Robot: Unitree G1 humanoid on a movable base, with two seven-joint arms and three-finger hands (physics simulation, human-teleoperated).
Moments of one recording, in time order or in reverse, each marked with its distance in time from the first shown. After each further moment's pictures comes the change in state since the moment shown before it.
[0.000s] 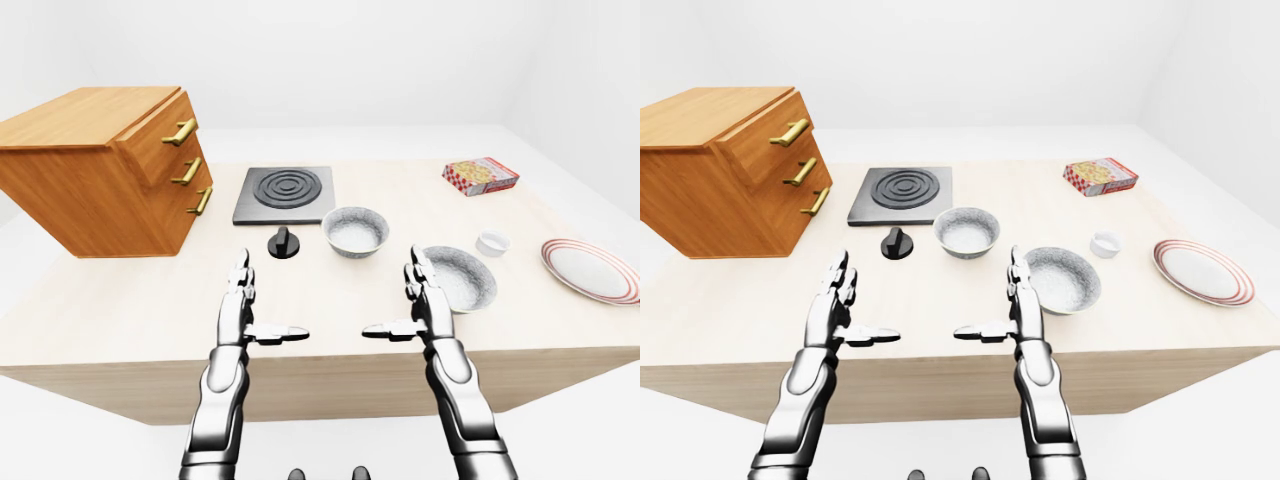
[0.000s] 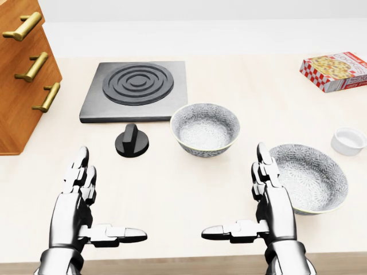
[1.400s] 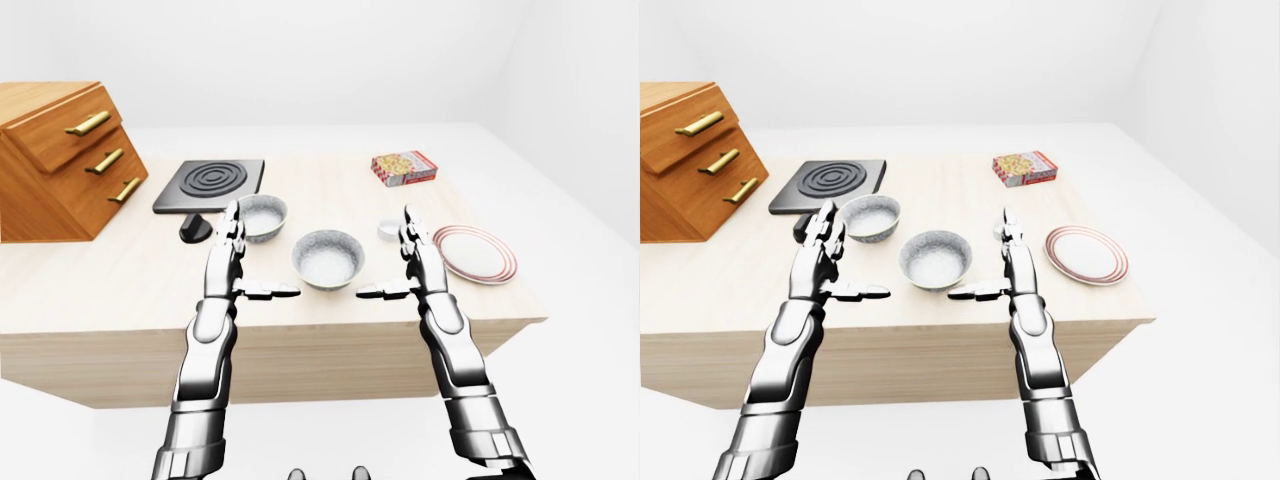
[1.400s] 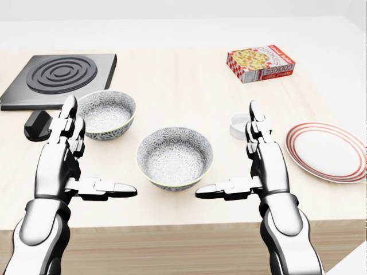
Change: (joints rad) left arm -0.247 0.076 0.072 -0.008 0.004 0.095 -0.037; right arm -0.265 -0.034 -0.024 0.080 -0.029 0.077 0.001
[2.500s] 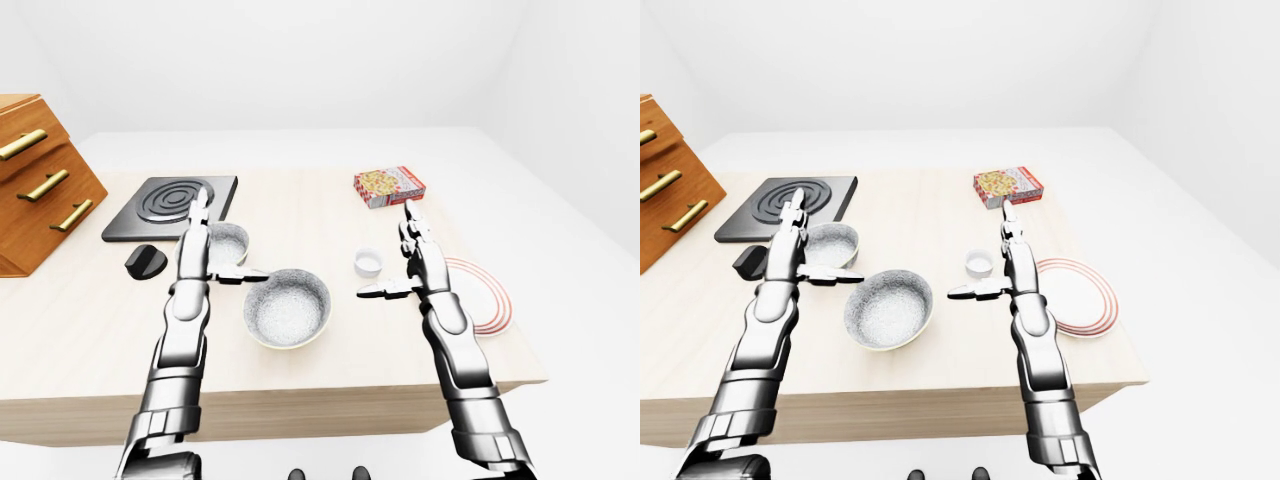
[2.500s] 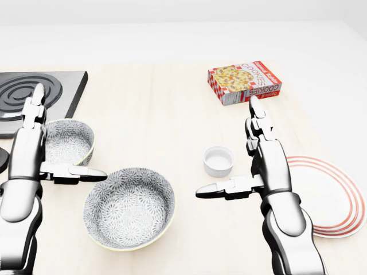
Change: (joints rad) left arm -0.137 0.144 0.064 0.256 0.162 -0.103 0.060; right arm 0.008 -0.004 0.000 -0.044 0.003 0.003 0.024
